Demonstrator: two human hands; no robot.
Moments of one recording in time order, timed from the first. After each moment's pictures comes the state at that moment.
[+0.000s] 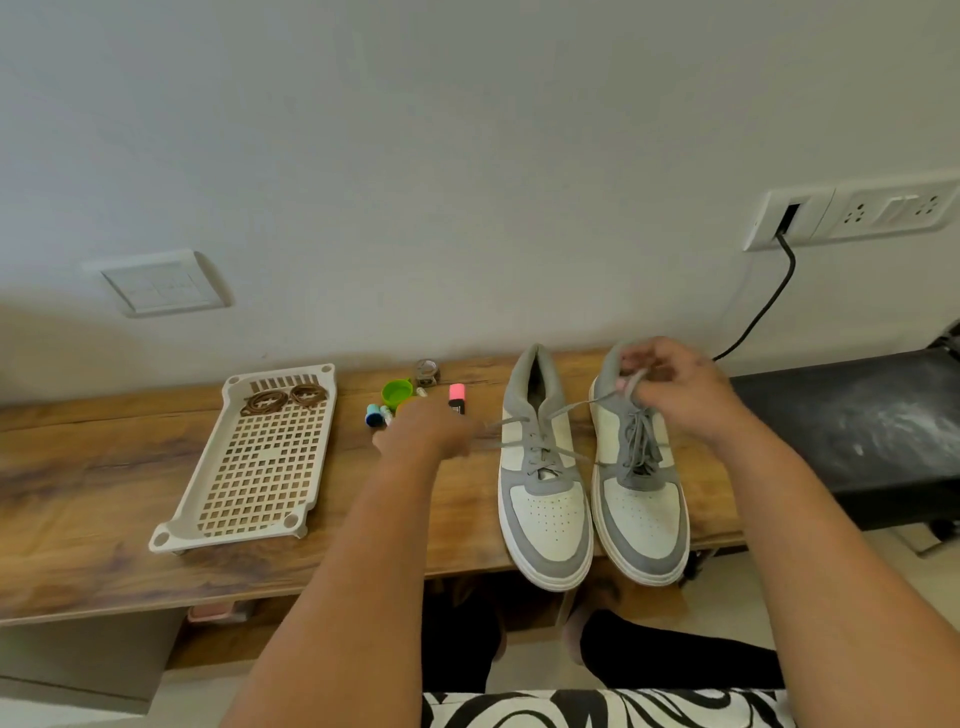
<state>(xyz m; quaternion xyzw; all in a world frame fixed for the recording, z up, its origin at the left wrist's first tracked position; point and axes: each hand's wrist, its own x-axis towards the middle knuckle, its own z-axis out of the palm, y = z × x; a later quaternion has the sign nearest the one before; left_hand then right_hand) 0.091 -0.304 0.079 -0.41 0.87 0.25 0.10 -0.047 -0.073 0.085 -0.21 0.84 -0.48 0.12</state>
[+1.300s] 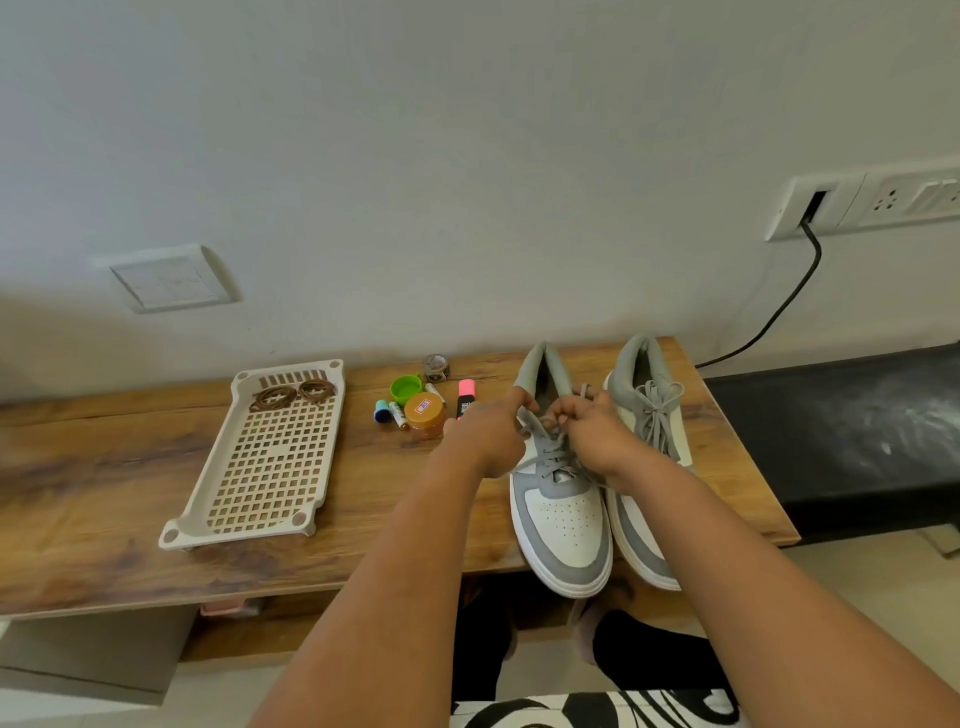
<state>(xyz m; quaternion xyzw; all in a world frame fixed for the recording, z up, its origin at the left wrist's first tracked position) 0.073 -0.279 0.057 -0.19 0.95 0.24 0.10 -0.007 -0.153 0.026 -0.17 0.83 -0.46 0.24</state>
